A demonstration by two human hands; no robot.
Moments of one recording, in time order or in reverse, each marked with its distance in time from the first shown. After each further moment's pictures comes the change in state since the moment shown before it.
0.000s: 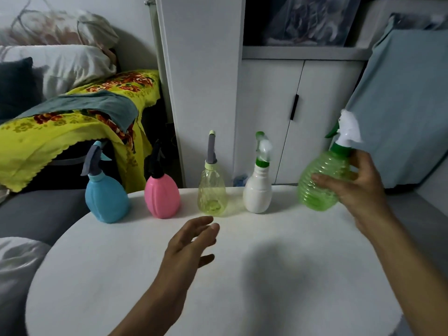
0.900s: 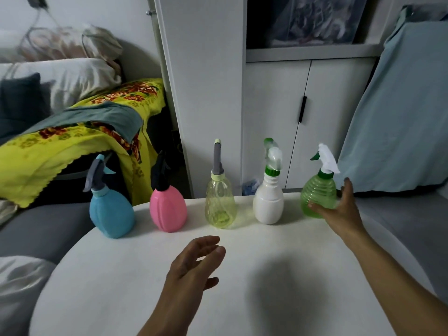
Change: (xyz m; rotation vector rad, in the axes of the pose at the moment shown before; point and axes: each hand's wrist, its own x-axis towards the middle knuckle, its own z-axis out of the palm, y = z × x) left_hand 0.008 -0.003 -0.007 0.049 0.077 0.013; right_hand 0.034 0.119 0.040 -0.268 -0.036 0.191
